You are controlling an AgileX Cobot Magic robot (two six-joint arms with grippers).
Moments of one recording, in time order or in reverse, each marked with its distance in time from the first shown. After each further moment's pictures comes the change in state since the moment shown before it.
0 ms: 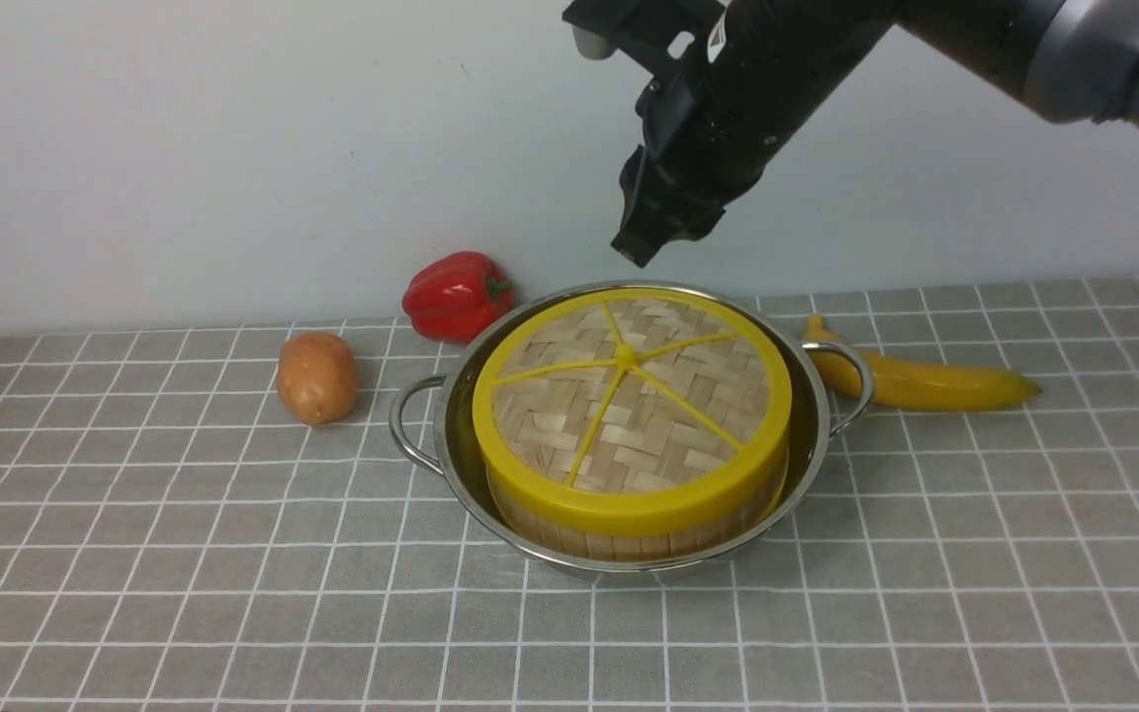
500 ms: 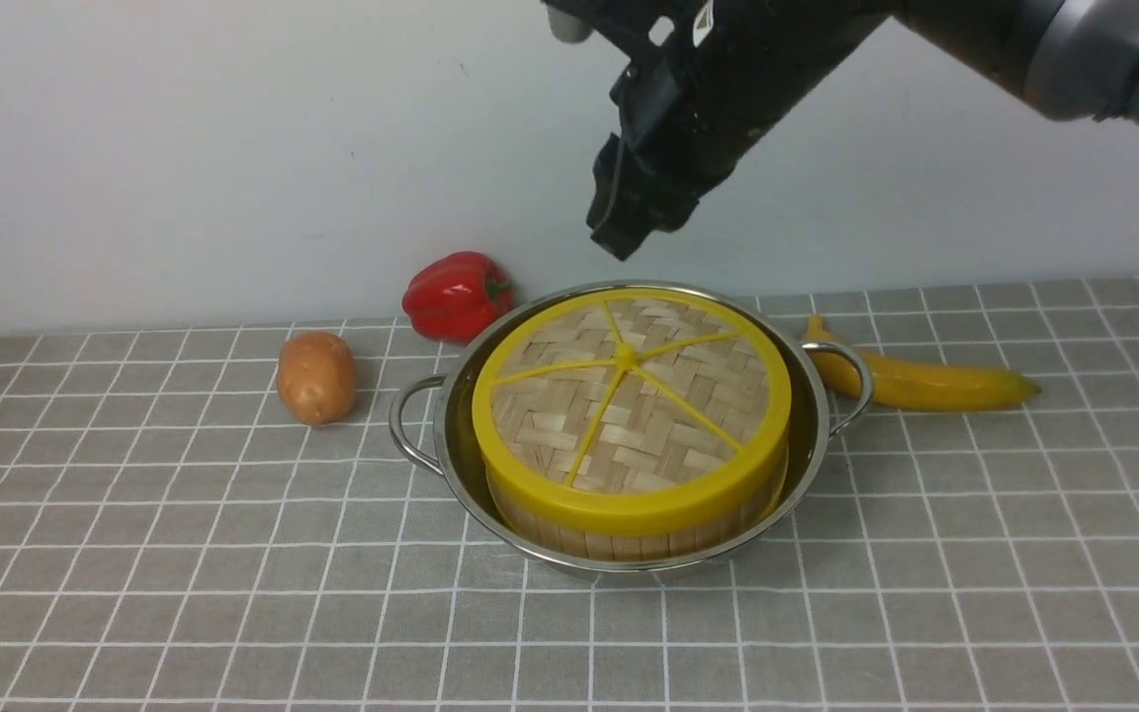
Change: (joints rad) right arm 0.001 0.000 0.000 0.046 -0.017 -0.051; left arm 0.000 0.000 0.000 0.000 0.000 0.000
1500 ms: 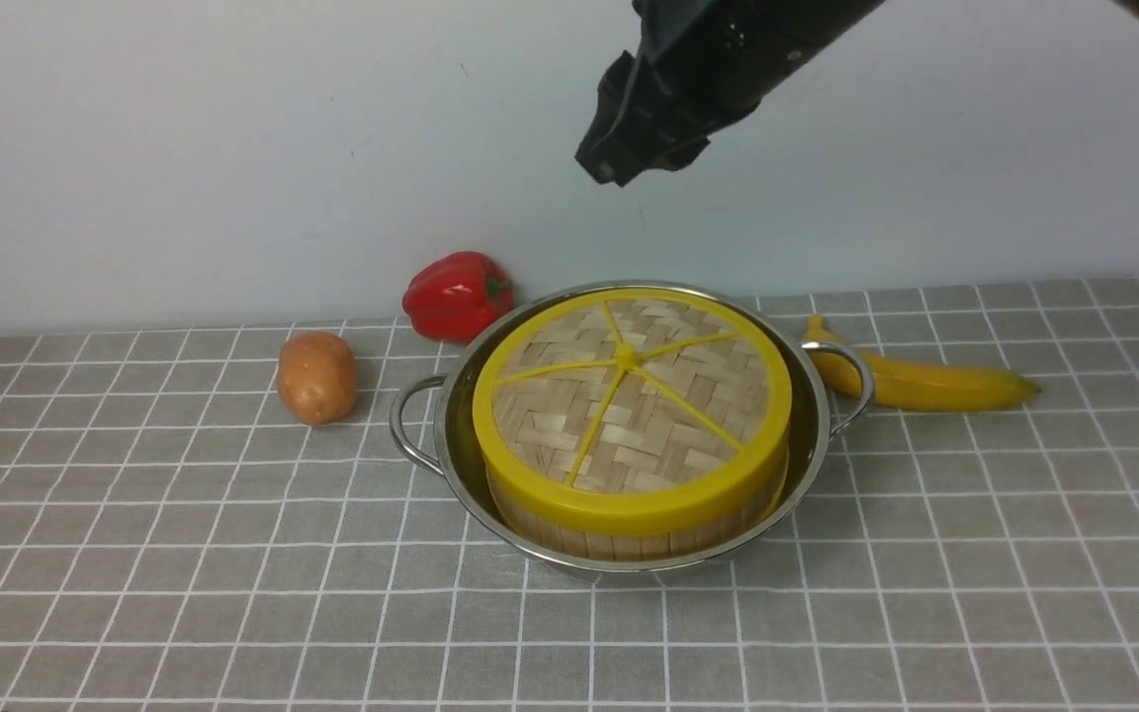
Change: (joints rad) right arm -0.014 -0.097 -0.006 0.152 -0.031 0.024; left arm 0.000 0.000 0.000 0.000 0.000 0.000
